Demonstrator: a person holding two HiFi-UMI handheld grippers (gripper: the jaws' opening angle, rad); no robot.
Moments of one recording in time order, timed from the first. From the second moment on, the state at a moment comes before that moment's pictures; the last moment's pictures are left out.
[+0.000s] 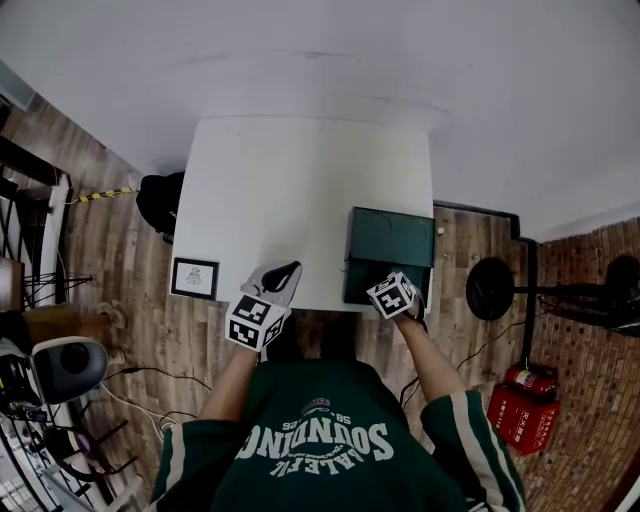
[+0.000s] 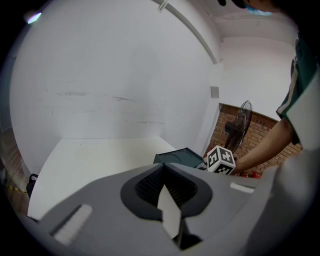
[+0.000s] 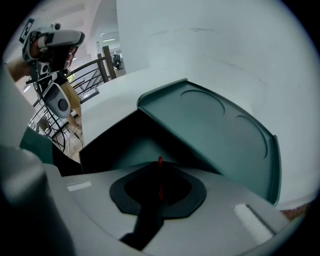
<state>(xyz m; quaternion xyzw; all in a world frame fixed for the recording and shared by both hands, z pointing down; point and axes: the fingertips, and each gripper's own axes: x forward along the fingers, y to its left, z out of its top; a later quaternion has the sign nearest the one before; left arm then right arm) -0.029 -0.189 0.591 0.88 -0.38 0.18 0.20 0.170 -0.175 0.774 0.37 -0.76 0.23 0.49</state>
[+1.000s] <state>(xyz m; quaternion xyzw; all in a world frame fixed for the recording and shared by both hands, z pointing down) -0.005 -0.236 0.548 0.92 -0.34 0.16 0.14 0.177 -0.217 0.584 0.56 -0.79 0.19 0.18</state>
